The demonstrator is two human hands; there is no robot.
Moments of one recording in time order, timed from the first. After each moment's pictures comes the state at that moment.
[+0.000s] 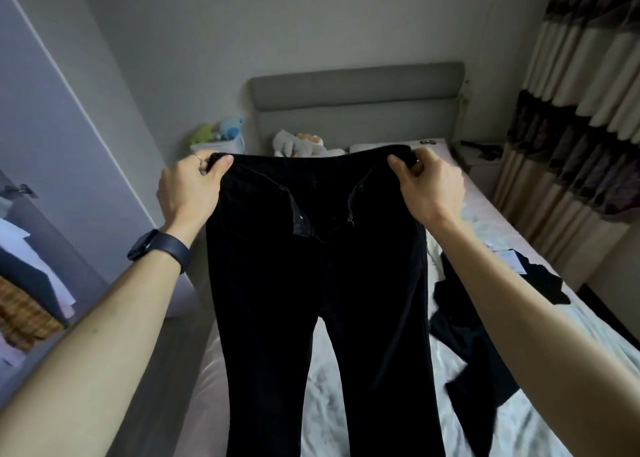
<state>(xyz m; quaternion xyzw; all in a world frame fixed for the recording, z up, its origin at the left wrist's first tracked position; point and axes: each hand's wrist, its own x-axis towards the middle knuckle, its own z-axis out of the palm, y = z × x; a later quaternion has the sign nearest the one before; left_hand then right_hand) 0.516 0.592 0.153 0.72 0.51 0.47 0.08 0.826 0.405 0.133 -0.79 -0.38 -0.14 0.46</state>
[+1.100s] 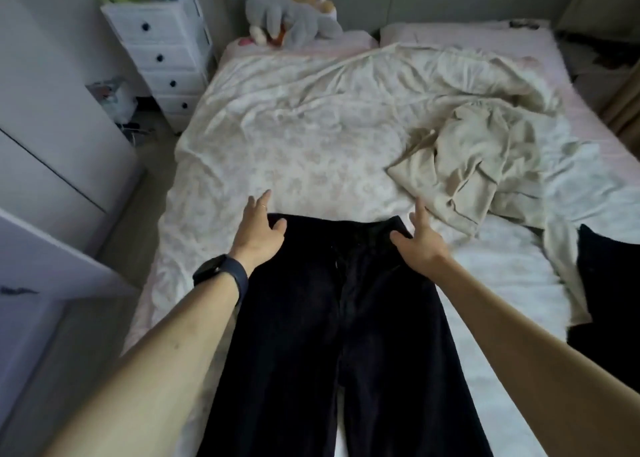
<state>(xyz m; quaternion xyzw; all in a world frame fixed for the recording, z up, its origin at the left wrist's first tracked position) 0.773 0.973 -0.306 0.75 0.54 0.11 0.37 1.019 0.810 -0.320 -0.84 -0.35 0.29 0.30</state>
